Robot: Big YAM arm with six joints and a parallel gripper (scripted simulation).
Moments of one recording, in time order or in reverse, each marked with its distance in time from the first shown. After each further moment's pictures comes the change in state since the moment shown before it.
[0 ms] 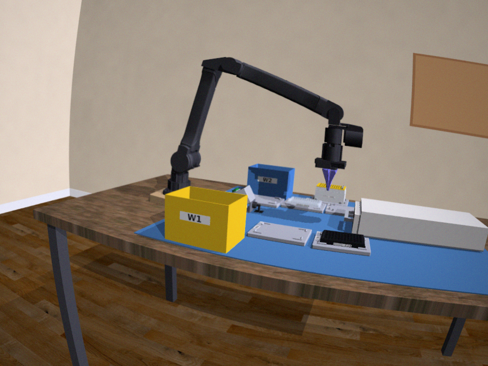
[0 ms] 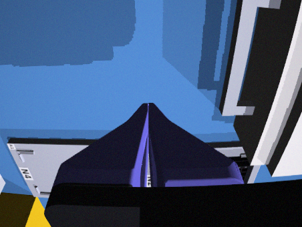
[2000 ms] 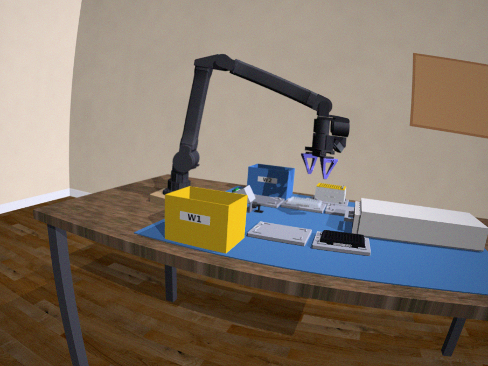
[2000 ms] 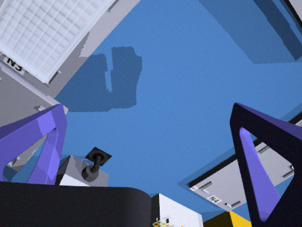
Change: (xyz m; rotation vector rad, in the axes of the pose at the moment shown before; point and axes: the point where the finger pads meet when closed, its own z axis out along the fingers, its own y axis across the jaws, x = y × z) arm -0.096 0.052 -0.026 -0.001 0.000 0.818
